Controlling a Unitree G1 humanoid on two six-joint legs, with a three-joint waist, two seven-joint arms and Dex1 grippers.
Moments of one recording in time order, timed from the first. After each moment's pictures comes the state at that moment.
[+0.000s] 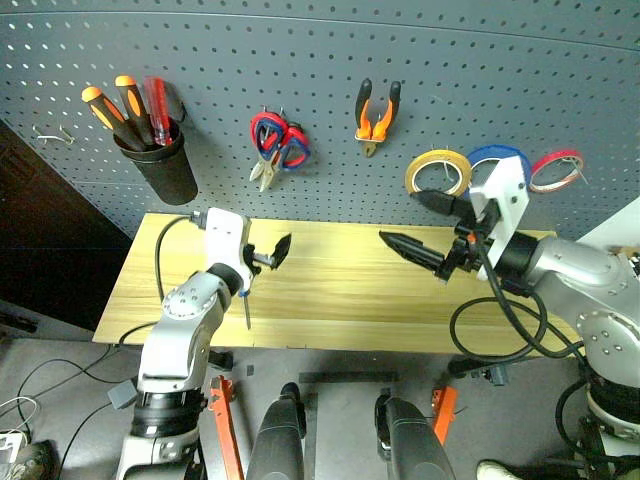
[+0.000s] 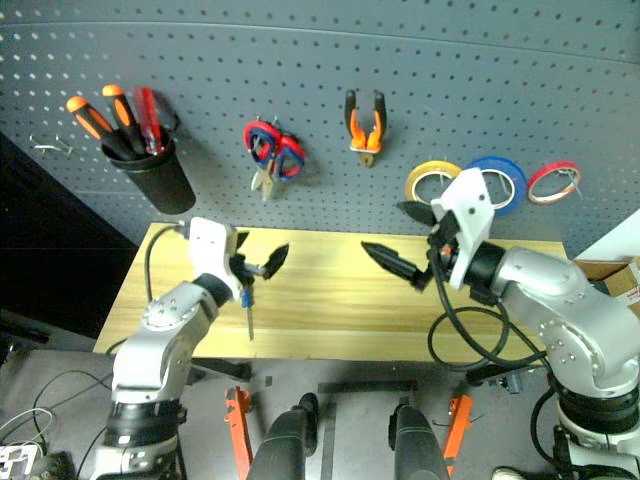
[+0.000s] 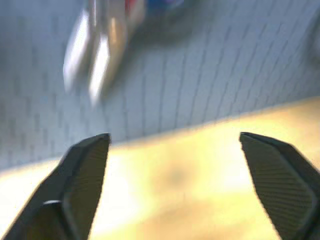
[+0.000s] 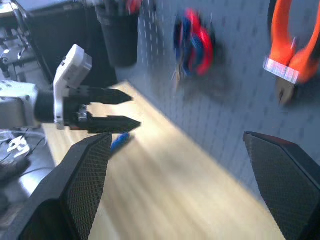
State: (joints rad) left arm -0.27 0.34 0.13 -0.25 -0.24 0.67 -0.30; right arm -0.47 -0.59 -0.09 -0.64 0.75 0.97 0.45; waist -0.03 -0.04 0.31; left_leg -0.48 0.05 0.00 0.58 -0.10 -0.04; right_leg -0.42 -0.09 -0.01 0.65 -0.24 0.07
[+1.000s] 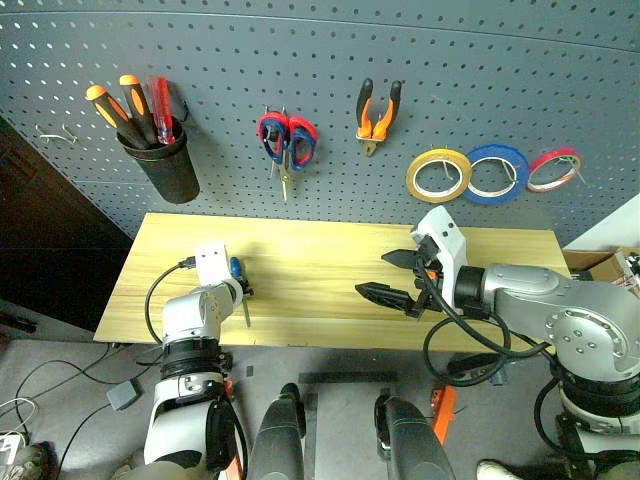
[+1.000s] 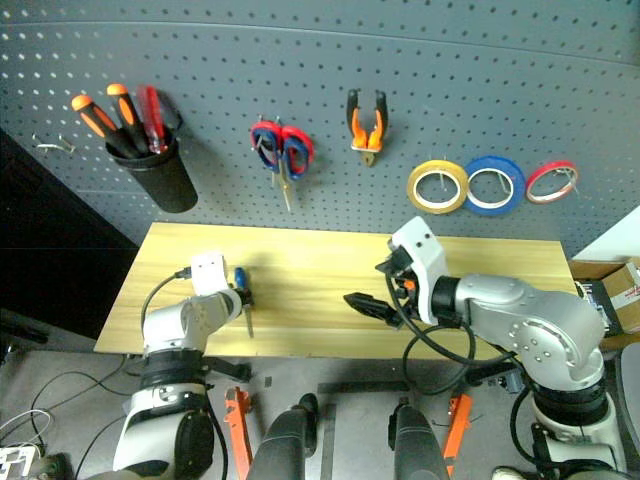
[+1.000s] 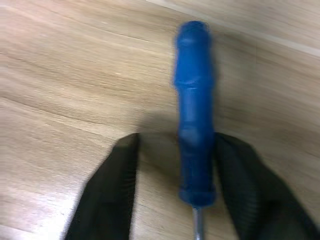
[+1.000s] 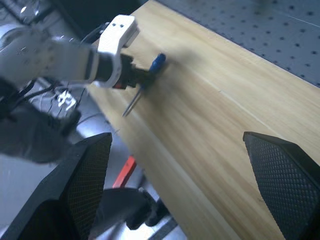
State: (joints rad) left arm -0.59 0.23 0.35 0.36 -0.18 0.90 0.08; right arm -0.55 -0.55 0.02 -0.61 0.86 1.26 0.38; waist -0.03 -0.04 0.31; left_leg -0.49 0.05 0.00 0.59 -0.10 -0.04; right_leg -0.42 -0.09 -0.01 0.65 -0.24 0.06
